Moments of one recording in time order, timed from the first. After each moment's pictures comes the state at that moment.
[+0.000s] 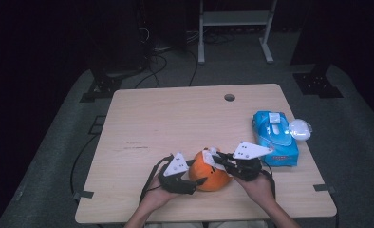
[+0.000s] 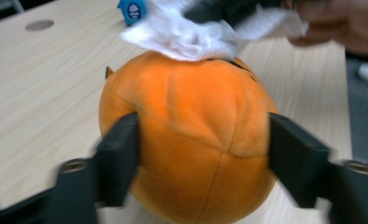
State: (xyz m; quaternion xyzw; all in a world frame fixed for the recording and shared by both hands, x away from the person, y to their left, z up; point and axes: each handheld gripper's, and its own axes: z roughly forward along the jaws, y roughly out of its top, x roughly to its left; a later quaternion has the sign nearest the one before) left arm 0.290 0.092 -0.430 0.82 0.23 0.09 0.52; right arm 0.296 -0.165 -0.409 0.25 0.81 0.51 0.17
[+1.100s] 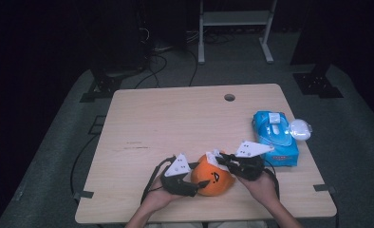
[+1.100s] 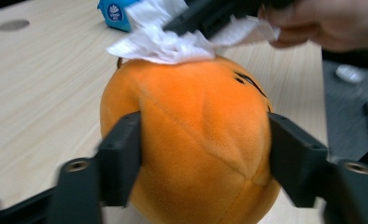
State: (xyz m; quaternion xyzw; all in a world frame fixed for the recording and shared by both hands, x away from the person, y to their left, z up) left arm 0.285 0.085 -0.429 0.83 0.20 0.08 0.51; right arm 0.299 -0.170 -0.410 0.26 0.82 0.49 0.16
